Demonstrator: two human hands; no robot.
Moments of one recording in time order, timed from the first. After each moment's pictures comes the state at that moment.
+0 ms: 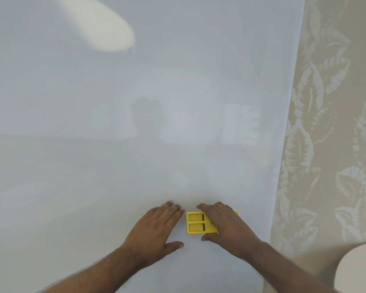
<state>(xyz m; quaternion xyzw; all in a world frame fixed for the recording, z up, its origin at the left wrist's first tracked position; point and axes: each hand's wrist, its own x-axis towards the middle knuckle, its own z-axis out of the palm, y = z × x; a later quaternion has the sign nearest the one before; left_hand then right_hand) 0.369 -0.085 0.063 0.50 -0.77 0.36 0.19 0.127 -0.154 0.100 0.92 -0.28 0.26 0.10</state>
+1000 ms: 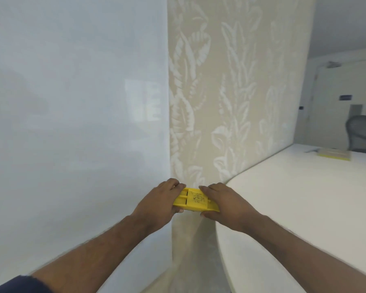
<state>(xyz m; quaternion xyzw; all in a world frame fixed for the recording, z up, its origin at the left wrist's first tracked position) 0.136 -0.159 0.087 0.34 -0.91 0.05 0.24 -0.093 -0.094 0.084 0.79 -0.55 0.23 0.12</state>
